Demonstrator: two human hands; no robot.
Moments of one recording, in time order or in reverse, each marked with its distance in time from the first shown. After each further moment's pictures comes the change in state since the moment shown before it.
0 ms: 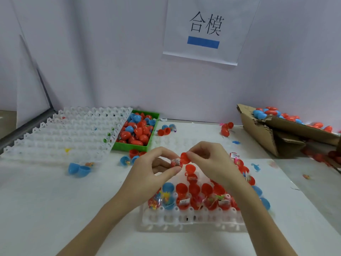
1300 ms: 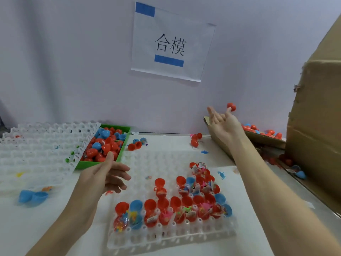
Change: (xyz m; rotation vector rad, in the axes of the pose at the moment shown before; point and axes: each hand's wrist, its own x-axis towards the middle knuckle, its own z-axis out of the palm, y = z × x) left_hand 0.009 0.011 -0.020 -0.387 0.243 -0.272; right_hand 0.094 0.019 -0.145 1.515 0.384 0.223
